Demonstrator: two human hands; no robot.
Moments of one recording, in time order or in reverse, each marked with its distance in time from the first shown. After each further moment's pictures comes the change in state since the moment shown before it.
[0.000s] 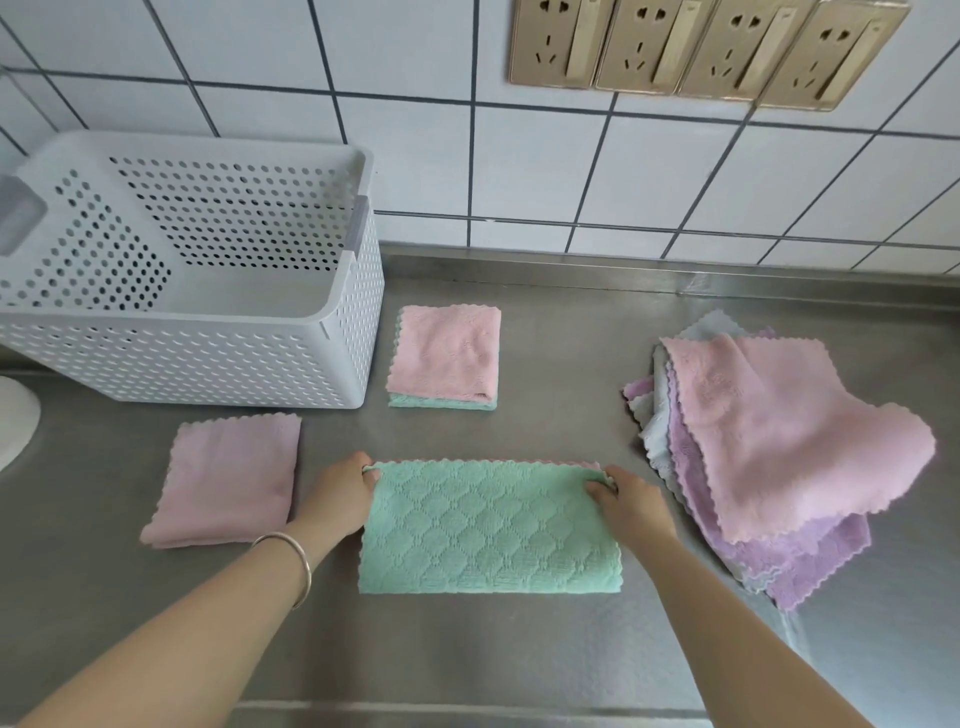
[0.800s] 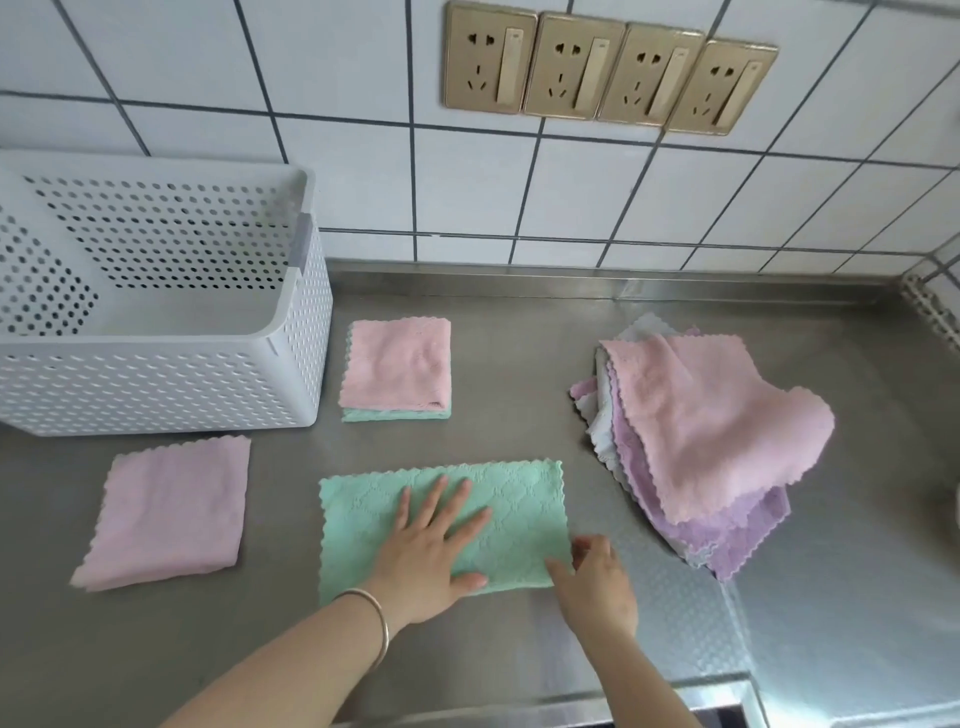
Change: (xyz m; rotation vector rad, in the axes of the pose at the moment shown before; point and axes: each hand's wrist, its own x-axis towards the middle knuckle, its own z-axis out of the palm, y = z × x) left_hand -0.050 0.063 0.082 0.507 -0.057 0.757; right_hand -0.081 0.019 0.035 0.134 0.125 0.240
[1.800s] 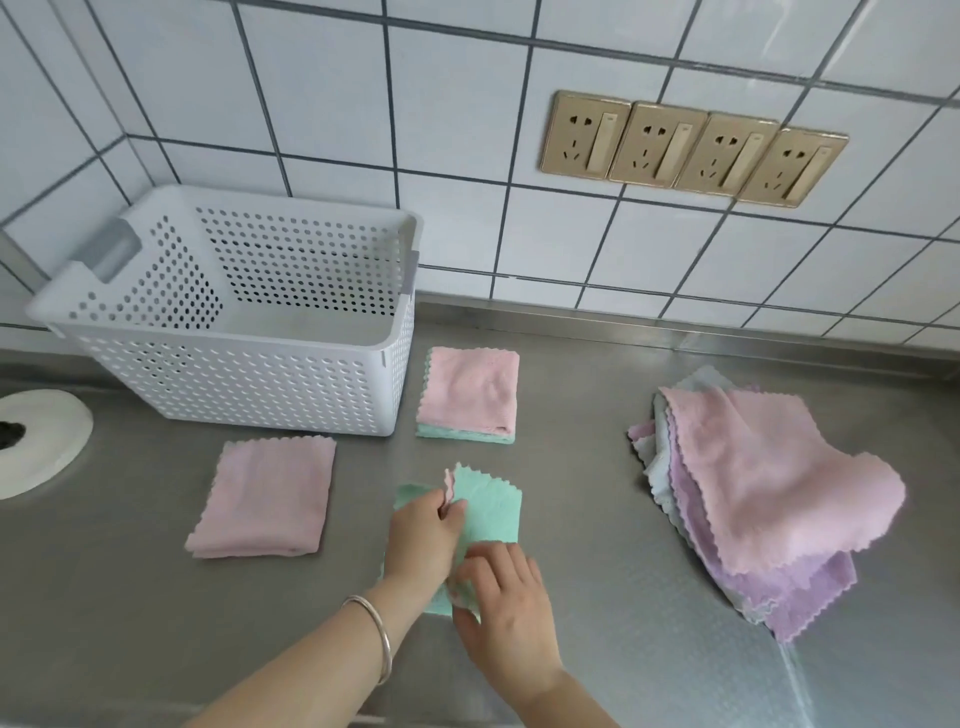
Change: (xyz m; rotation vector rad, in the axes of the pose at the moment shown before) left_hand -0.039 -0.022 -0.069 -0.901 0.457 -0.715; right_hand -0.079 -0.079 0.059 -0.061 0.397 -1.243
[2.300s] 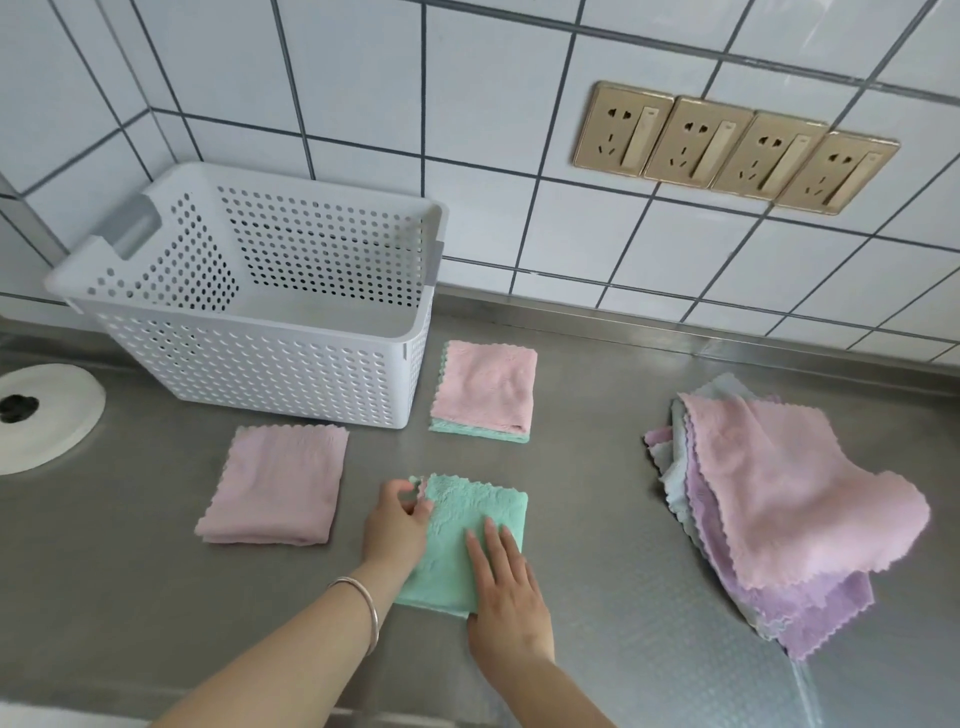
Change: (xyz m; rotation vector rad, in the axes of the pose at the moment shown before) left_hand 0.027 -0.047 -0.007 -0.163 0.051 -0.283; right_hand -0.012 0.009 0.038 -0.189 -0.483 0.189
